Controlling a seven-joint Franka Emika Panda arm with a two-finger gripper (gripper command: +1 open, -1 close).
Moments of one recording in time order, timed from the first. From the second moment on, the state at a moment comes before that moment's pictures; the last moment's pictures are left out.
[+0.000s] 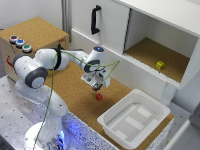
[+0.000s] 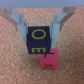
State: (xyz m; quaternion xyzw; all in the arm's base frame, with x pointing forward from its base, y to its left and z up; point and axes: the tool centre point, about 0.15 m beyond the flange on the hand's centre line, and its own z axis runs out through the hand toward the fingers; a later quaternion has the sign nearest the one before) arm 0.349 -0.093 0.270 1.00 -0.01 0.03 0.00
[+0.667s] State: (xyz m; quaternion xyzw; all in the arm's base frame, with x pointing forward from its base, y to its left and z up) arm 0.344 -0.105 0.251 1.00 -0.01 0.01 0.01
